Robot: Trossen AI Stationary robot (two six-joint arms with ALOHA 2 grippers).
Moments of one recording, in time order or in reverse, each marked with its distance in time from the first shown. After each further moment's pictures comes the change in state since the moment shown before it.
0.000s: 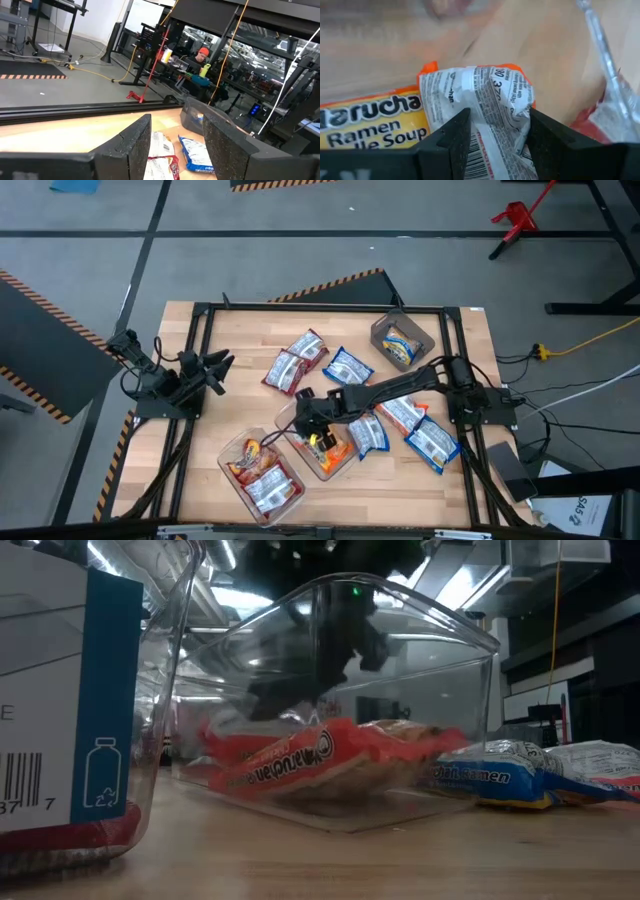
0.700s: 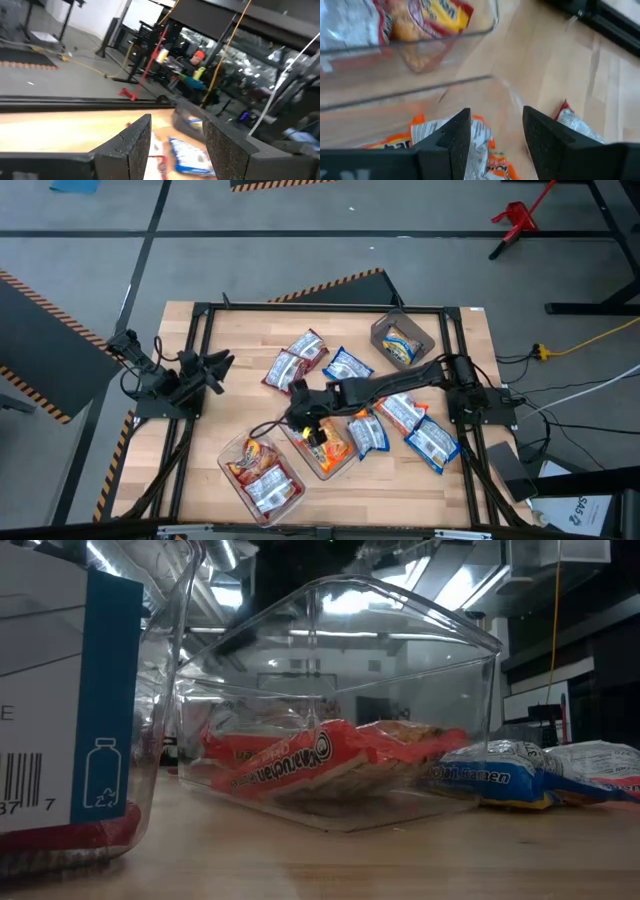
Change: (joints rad) left arm 0.000 0.000 0.000 0.023 0.018 -0.072; right arm -0.005 -0.027 0.153 -0.038 0.016 0.027
